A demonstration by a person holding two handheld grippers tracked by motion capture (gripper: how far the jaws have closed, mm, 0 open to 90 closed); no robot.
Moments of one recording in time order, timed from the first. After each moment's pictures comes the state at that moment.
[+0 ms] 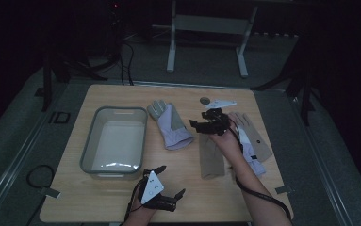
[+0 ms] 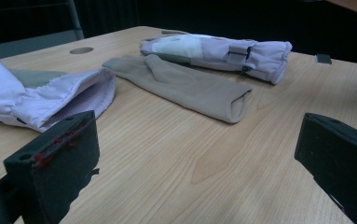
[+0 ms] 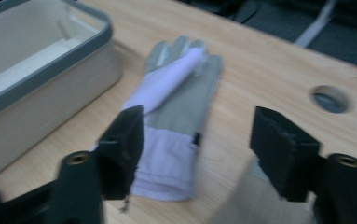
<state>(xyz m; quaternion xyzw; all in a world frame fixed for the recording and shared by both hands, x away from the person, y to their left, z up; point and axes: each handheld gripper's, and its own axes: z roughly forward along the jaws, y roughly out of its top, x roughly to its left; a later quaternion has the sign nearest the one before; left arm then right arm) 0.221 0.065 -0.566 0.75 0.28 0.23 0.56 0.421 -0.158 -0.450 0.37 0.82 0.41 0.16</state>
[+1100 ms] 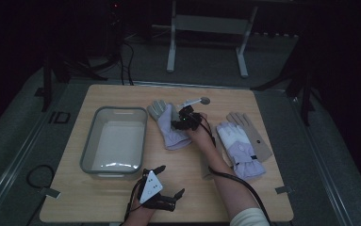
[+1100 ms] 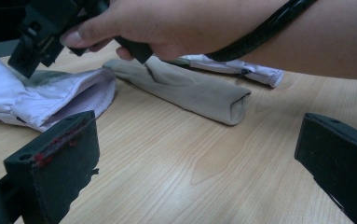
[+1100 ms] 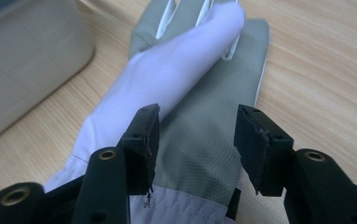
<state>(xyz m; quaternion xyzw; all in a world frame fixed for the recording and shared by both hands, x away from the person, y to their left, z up) 0.222 0.067 -0.566 0.74 0.28 0.22 0.57 0.487 -0.086 -0.526 0.38 0.85 0.35 0.13</state>
